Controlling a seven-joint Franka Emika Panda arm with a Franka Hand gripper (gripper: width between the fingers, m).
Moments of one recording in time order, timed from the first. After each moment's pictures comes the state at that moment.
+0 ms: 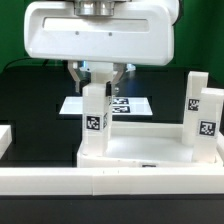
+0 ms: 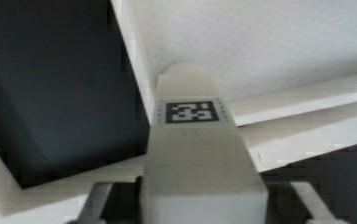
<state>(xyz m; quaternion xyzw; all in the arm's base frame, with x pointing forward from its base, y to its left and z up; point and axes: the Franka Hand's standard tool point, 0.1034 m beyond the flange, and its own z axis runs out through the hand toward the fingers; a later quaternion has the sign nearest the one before) 0.608 -0.058 0.118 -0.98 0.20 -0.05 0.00</state>
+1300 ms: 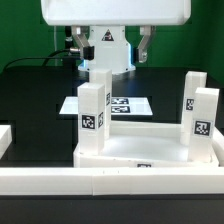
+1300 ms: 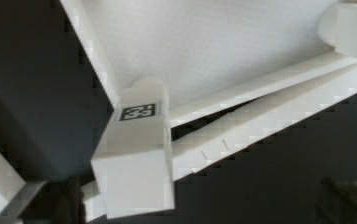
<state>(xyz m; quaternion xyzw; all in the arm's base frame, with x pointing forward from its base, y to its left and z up) 0.601 -0.034 0.164 -0.97 0.25 -0.04 0.02</state>
